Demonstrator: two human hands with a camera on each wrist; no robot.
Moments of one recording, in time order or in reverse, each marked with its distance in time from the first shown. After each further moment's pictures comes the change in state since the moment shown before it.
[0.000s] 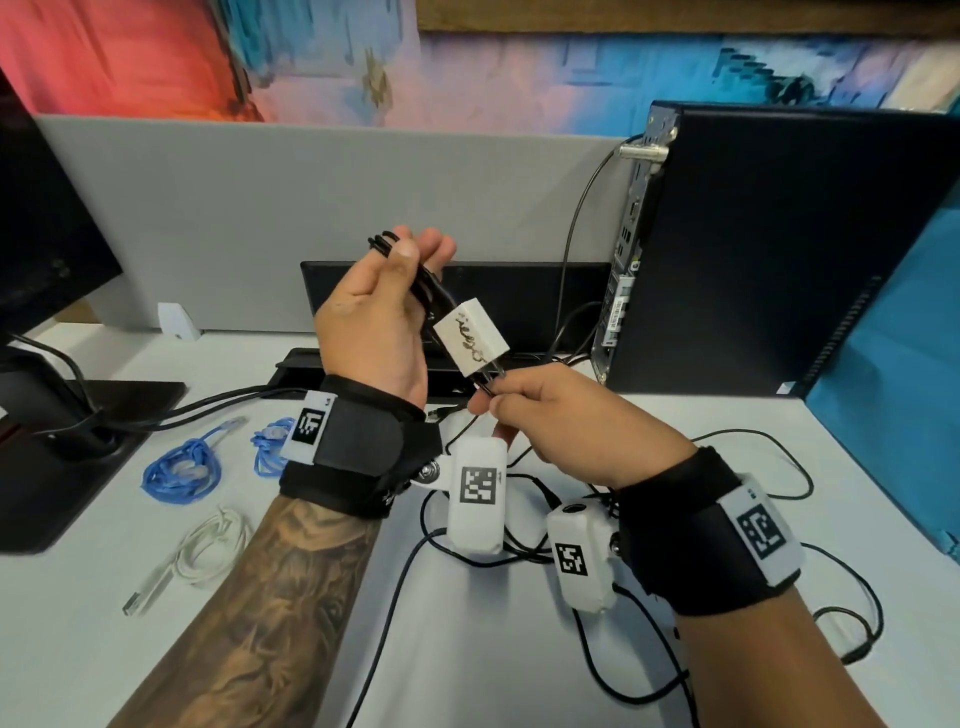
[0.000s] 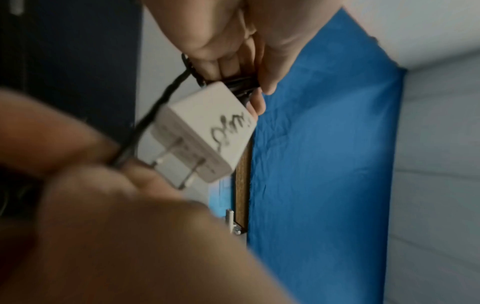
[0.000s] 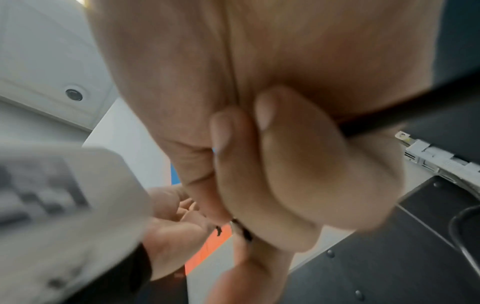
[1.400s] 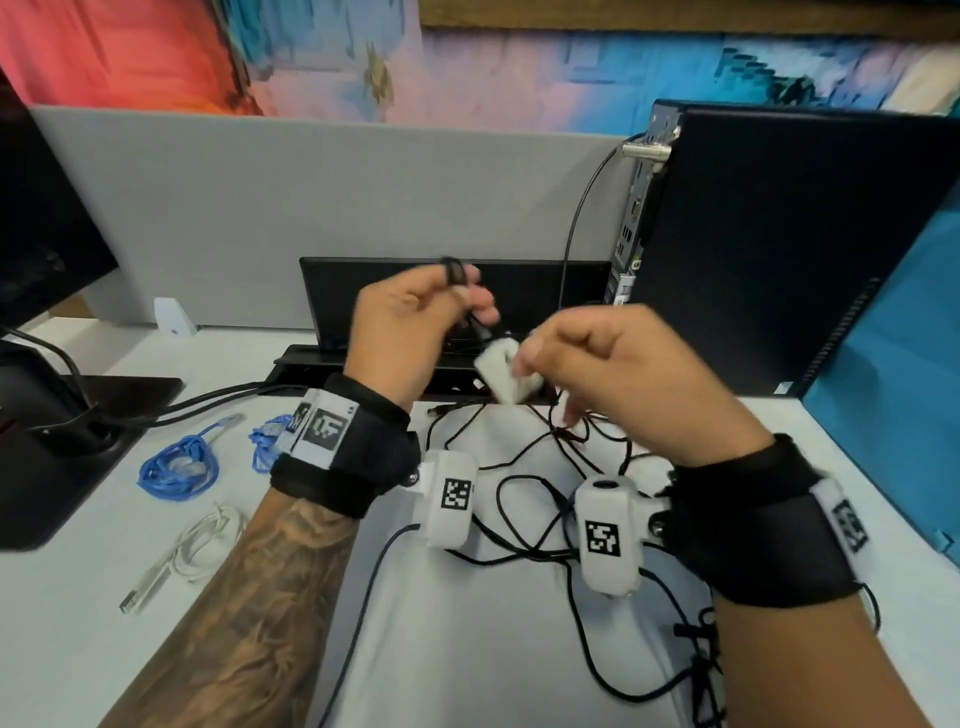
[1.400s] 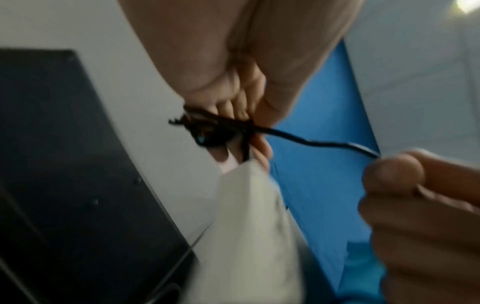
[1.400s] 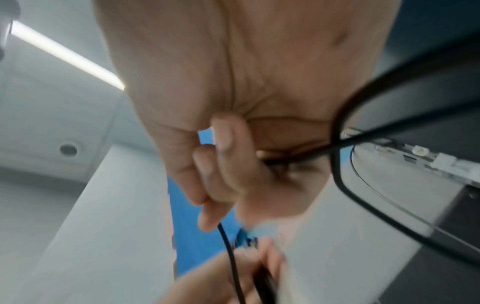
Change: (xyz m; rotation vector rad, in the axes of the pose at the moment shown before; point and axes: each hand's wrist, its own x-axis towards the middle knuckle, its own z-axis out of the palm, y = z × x) left_hand -0.001 0.000 -0.008 0.552 -0.269 -0.066; right_hand -0.019 -0.012 -0.026 0.125 0.233 -0.262
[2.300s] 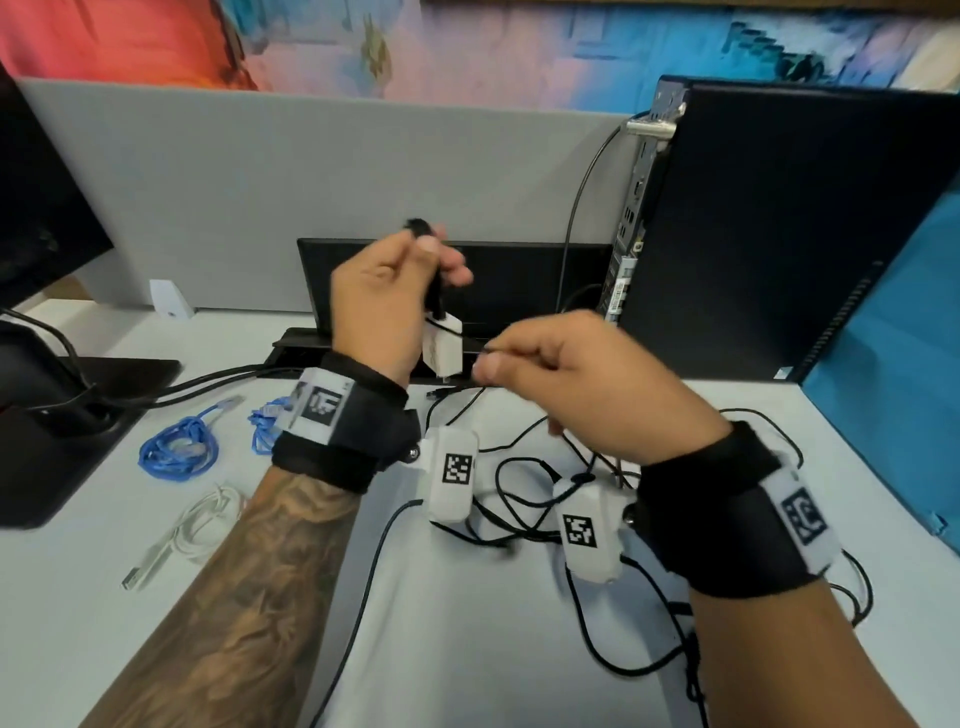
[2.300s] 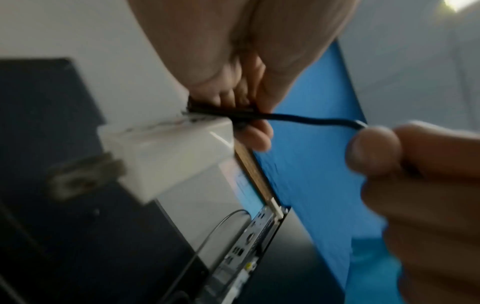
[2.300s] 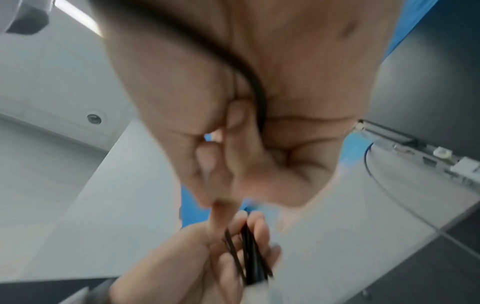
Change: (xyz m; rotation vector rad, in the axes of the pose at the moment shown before) left_hand 0.005 -0.004 -0.006 -0.035 0.096 0.107; right_hand 0.004 0.002 0.020 -0.251 -0.089 -0.042
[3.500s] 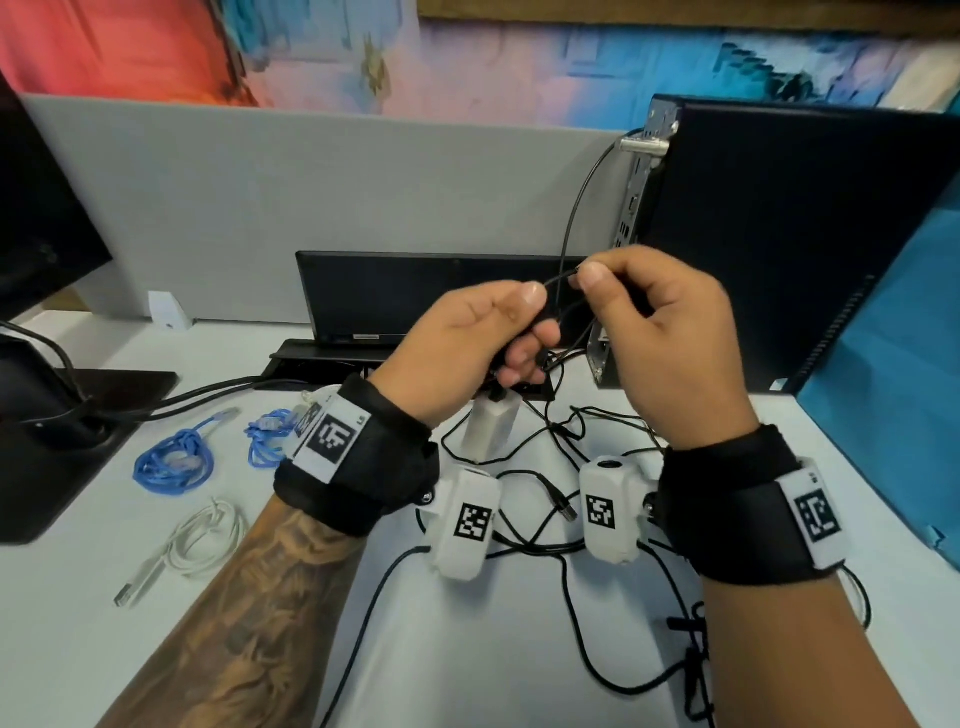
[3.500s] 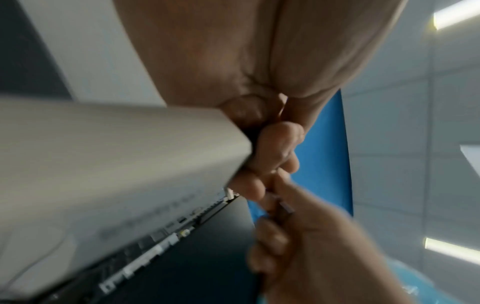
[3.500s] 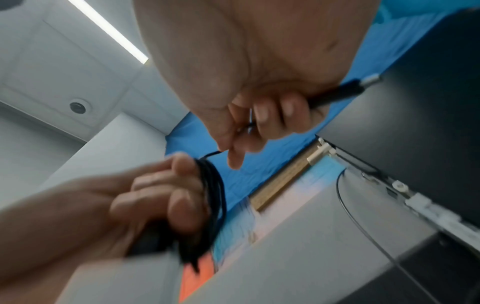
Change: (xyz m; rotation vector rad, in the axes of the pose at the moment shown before) left_hand -0.029 0.024 0.023 0.076 -0.652 -0.201; right_hand 0.001 0.024 -0.023 0.028 0.633 -0.100
